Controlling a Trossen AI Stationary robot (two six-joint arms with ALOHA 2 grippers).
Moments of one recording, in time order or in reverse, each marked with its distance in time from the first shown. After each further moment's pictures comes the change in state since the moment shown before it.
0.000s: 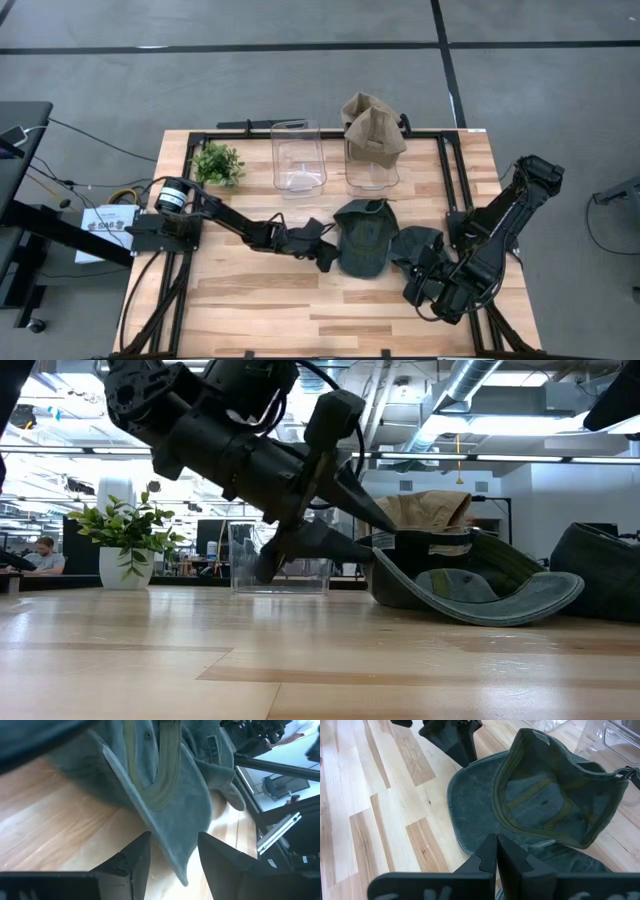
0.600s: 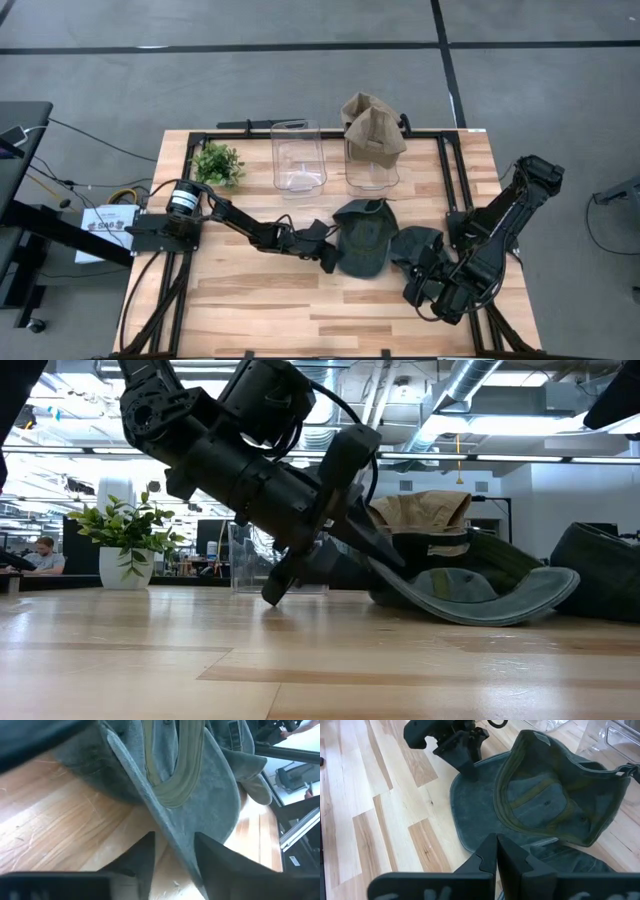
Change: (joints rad) left arm 0.014 0.088 0.047 -0.009 0.016 0.034; right arm 0.000 0.000 0.000 0.010 0.000 0.000
